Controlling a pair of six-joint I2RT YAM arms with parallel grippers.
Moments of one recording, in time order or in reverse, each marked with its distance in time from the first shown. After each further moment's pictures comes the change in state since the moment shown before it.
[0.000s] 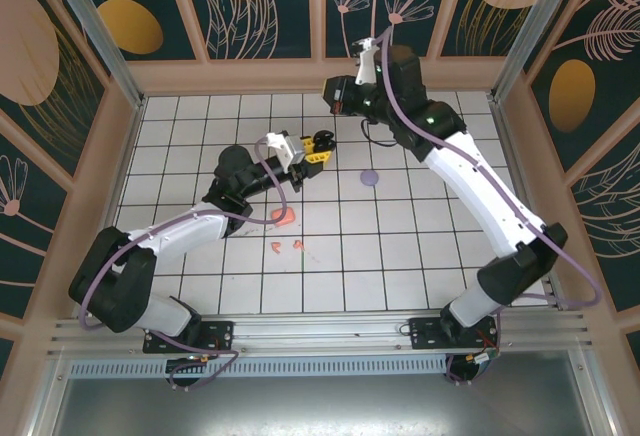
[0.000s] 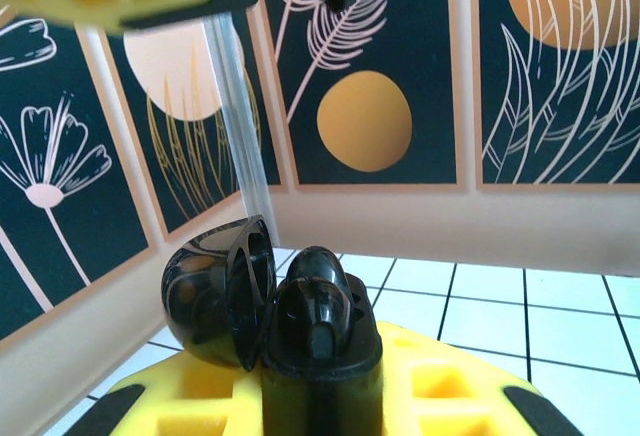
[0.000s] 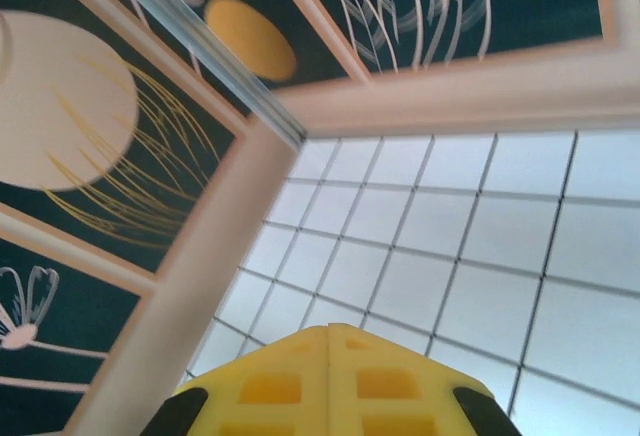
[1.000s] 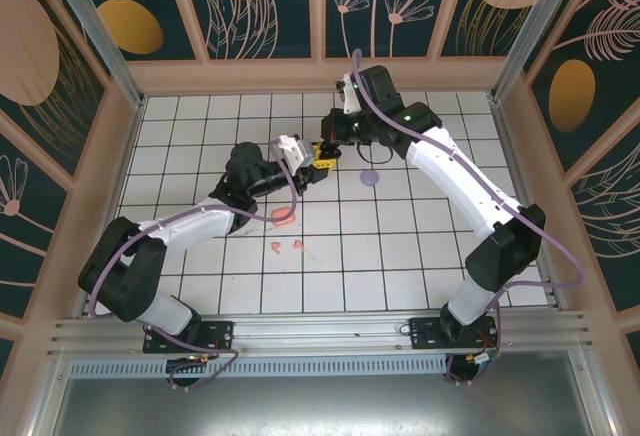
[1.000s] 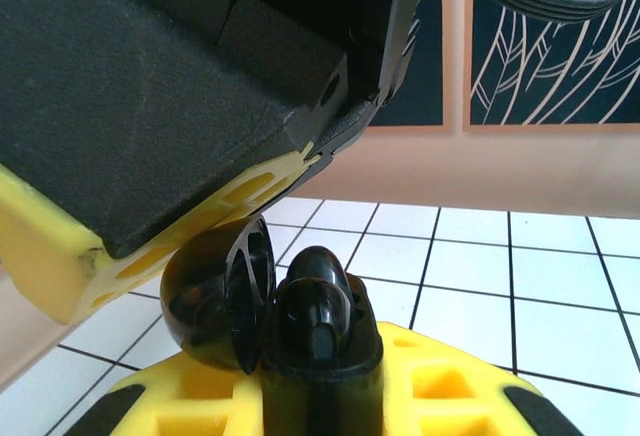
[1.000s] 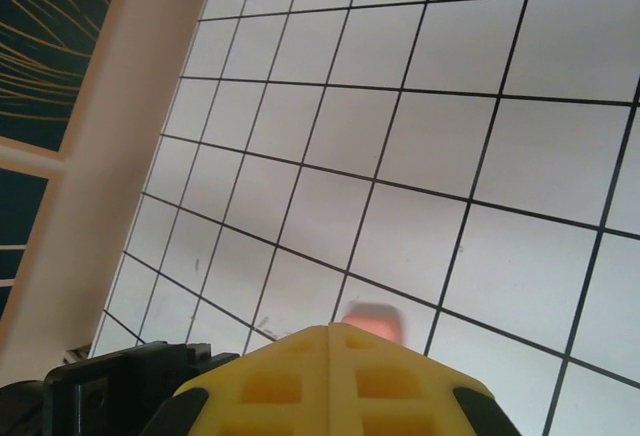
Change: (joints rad) left arm -0.003 0.071 0.031 -0.099 0.023 0.055; right arm 0.011 0.067 -0.081 -0.197 -0.056 -0.026
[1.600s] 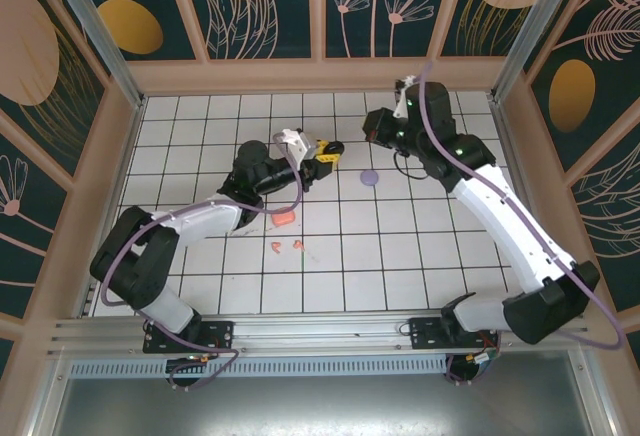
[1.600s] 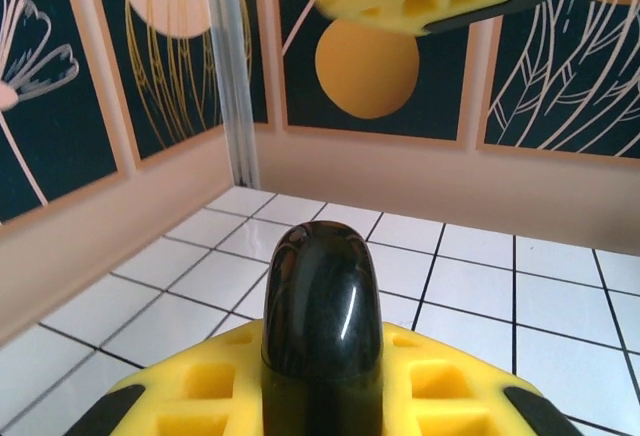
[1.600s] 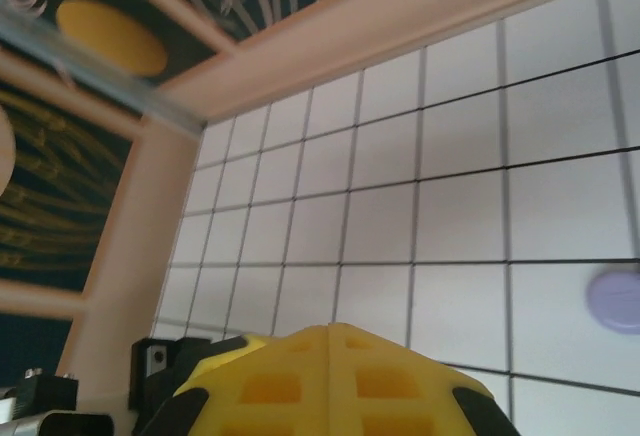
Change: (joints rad) left arm -0.006 0.088 0.035 0.059 -0.048 -0.143; right arm -0.121 -0.351 -0.327 0.201 0.150 0.167
